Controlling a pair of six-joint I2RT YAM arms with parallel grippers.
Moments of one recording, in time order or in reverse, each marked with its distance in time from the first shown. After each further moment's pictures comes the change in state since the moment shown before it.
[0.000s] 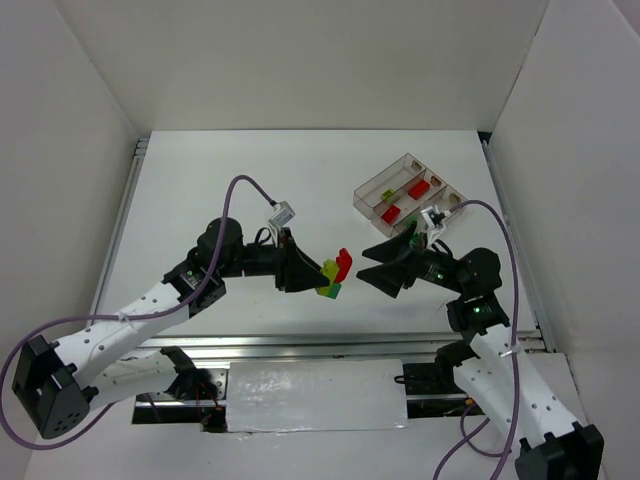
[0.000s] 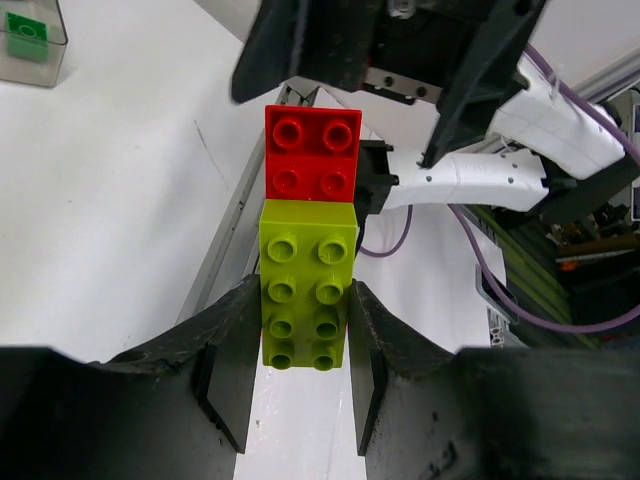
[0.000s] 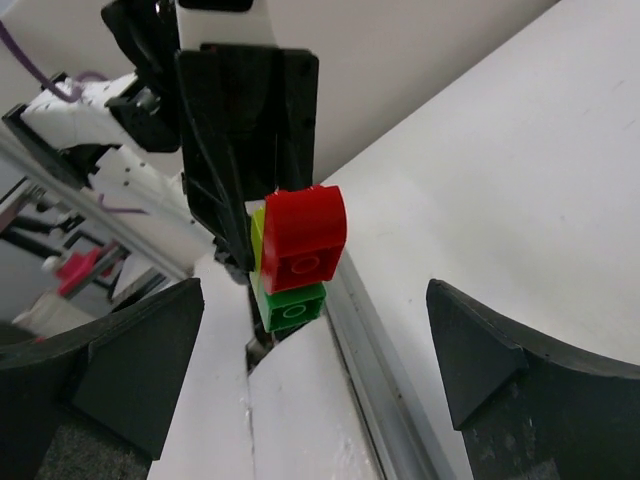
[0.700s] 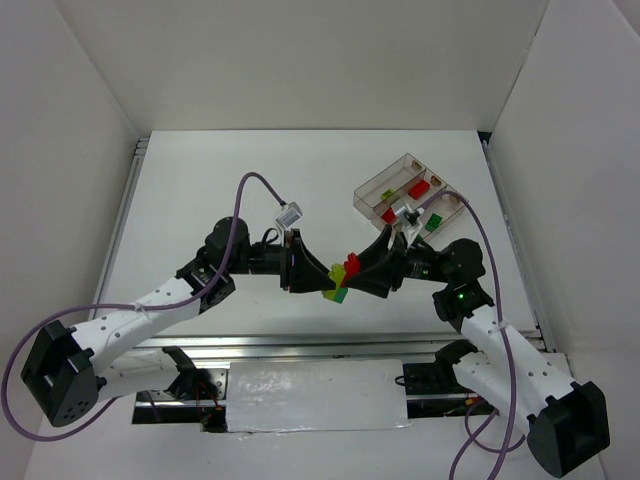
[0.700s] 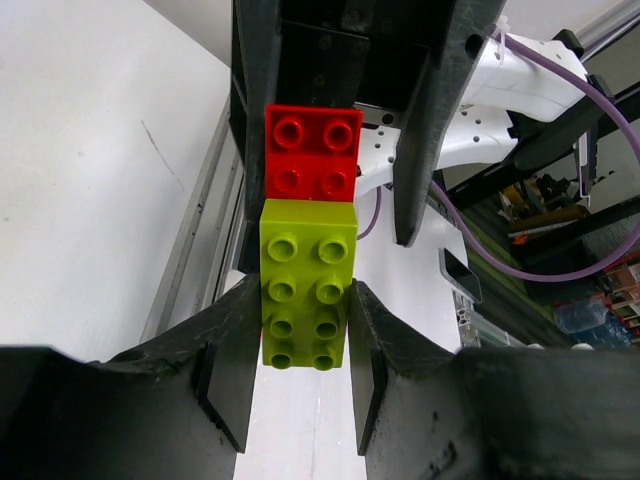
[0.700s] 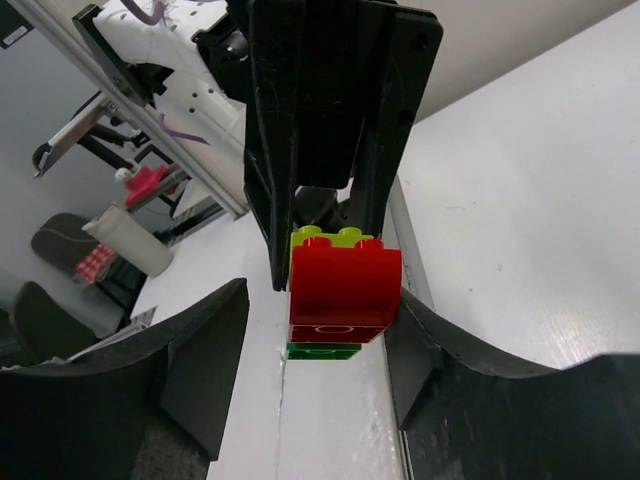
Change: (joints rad) left arm 0.000 0.084 -0.026 0.179 0.116 -0.077; right arm 0.136 0.216 0.021 0.241 -0.168 0.034
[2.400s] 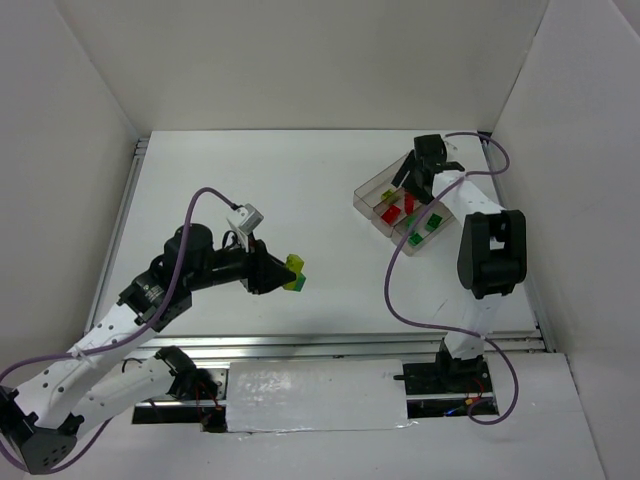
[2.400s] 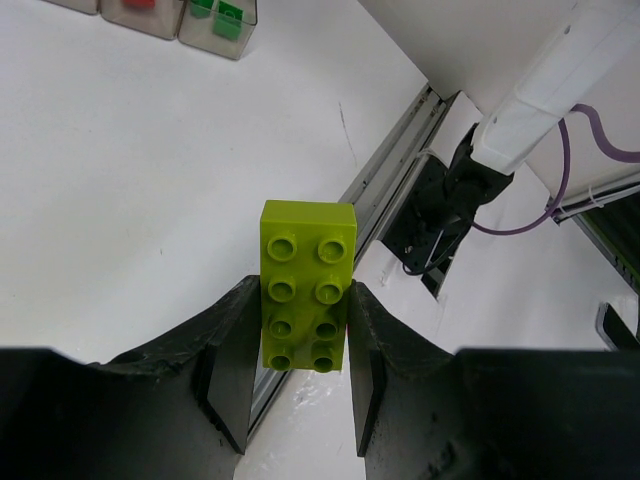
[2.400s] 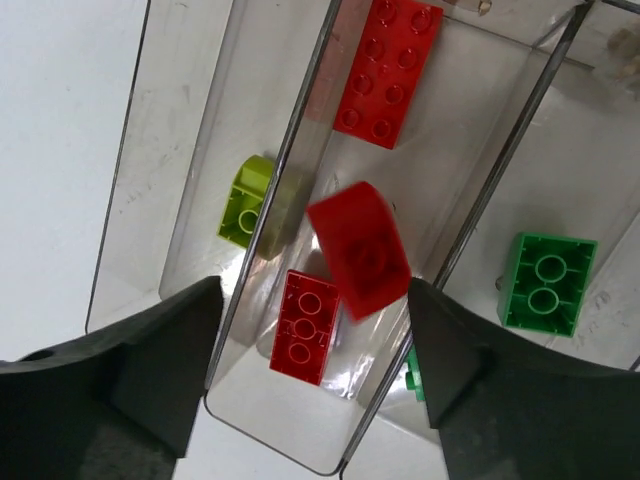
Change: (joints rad) left arm 0.067 -0.312 0.090 -0.648 -0.352 0.270; right arm -0.322 1.098 0.982 -1.038 1.226 -0.166
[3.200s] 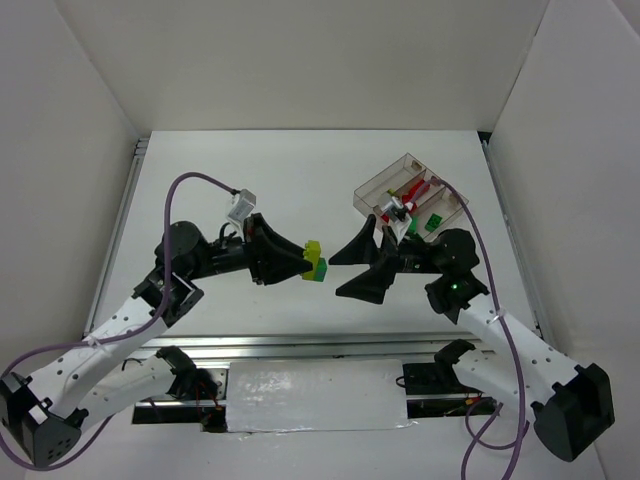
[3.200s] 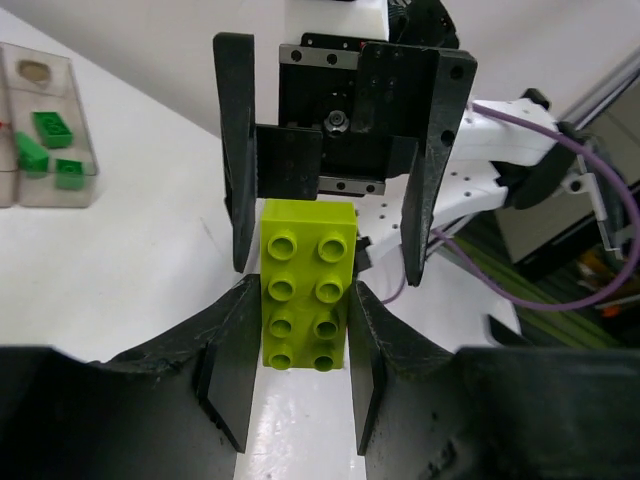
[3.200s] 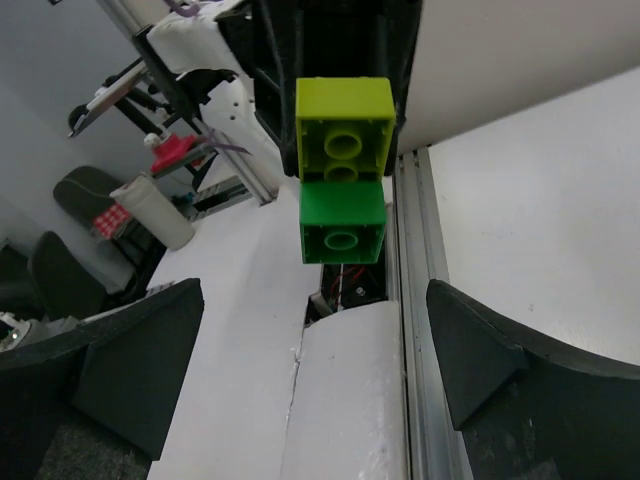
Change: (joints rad) left arm 0.013 0.055 -0.048 0.521 0.237 -0.199; right arm 0.426 -1.010 -0.859 1.012 -1.228 0.108
